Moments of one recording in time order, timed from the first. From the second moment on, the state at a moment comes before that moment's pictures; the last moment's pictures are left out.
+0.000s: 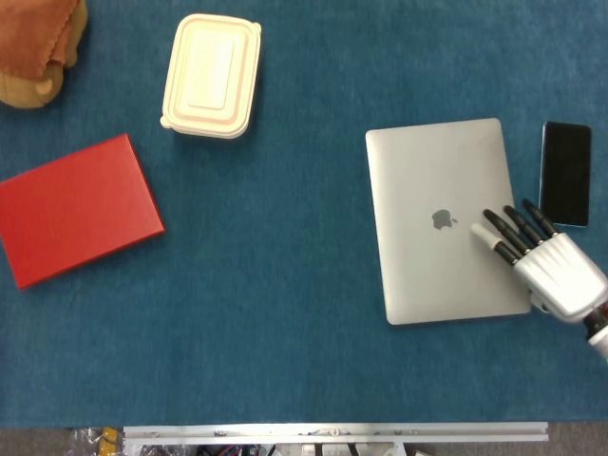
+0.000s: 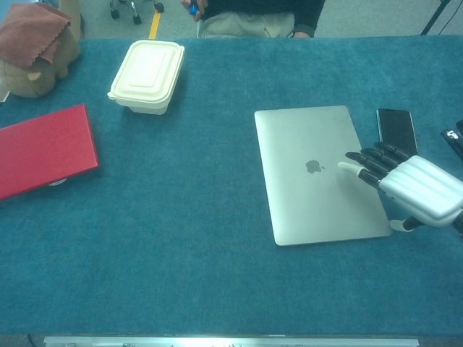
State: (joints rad) left arm 0.01 -0.96 -0.01 -1.68 1.48 1.53 -0.02; right arm 0.29 -1.49 -0.12 -1.24 -1.77 1.22 -0.34
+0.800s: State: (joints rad) left arm 0.02 -0.95 -0.02 -1.66 1.47 1.55 -0.06; right arm 0.41 -1.64 -0.02 -1.29 -1.72 1.14 -0.38
